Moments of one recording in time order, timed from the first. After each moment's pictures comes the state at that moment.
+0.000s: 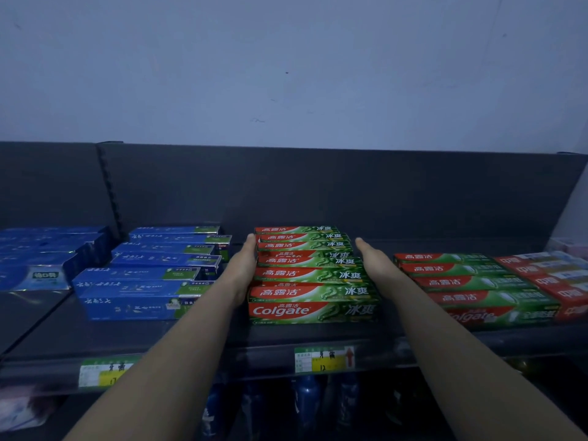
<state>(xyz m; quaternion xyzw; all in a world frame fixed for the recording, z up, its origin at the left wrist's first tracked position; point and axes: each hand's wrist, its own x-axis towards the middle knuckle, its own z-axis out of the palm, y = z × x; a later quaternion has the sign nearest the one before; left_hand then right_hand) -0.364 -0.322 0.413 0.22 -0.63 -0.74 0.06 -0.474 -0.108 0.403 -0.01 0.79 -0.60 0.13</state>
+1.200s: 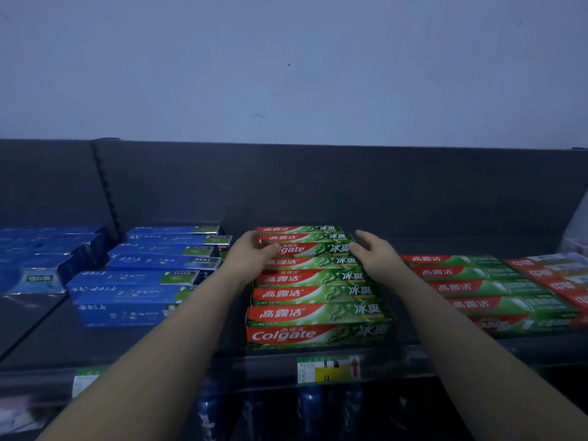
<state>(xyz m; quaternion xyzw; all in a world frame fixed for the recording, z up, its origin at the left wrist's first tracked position) -0.382 -0.332 0.424 0.14 -0.80 -0.57 0.12 -0.493 -0.105 0.400 -0.17 0.88 -0.45 0.00</state>
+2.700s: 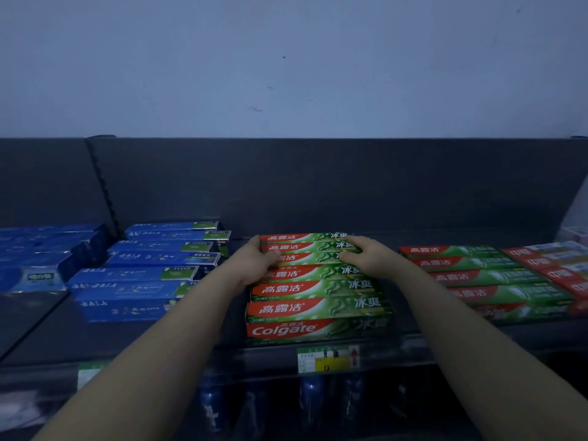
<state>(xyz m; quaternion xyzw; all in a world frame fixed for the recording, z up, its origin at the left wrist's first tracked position) -0.383 -0.331 0.422 0.16 -0.82 -0.55 -0.01 -0.489 -0.106 0.408 -0.19 0.91 -0.35 0.10</state>
